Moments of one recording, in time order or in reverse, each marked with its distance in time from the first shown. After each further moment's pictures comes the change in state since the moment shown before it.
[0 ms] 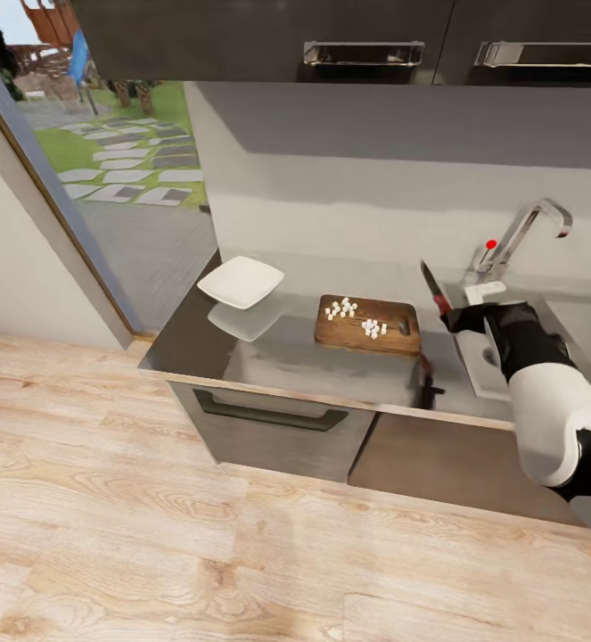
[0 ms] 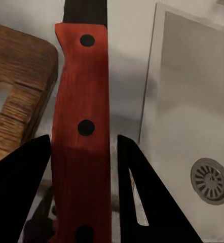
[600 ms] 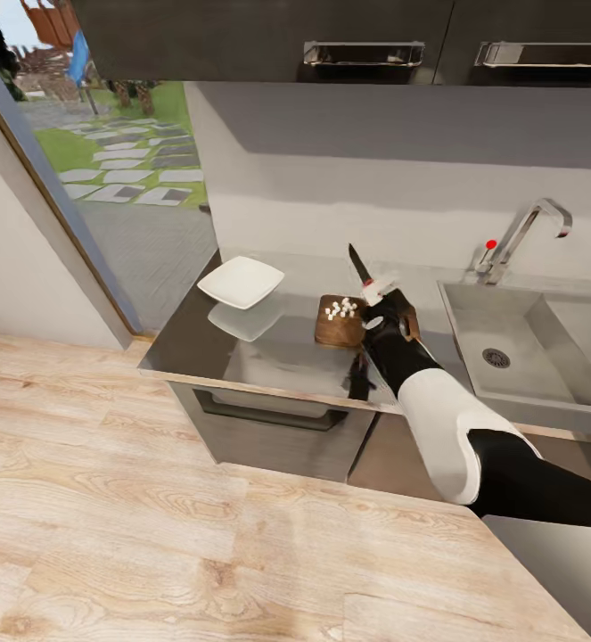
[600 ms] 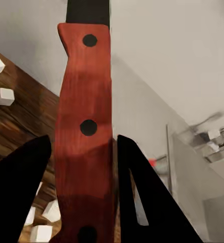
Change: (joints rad) left arm 0.000 0.004 0.000 -0.005 0.000 0.000 0.000; right arm 0.000 0.357 0.173 0.159 0.270 -0.187 -0.599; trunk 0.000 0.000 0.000
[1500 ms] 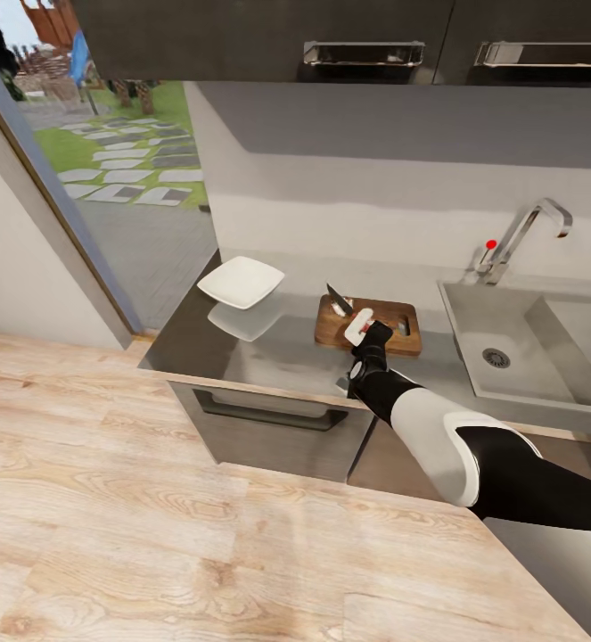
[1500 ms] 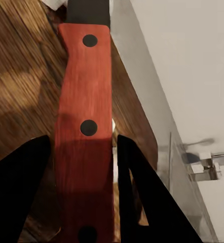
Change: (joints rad) left arm 0.000 0.000 0.000 0.000 0.000 0.000 0.000; right arm 0.000 0.000 0.065 0.346 0.238 -0.077 -0.219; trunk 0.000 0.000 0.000
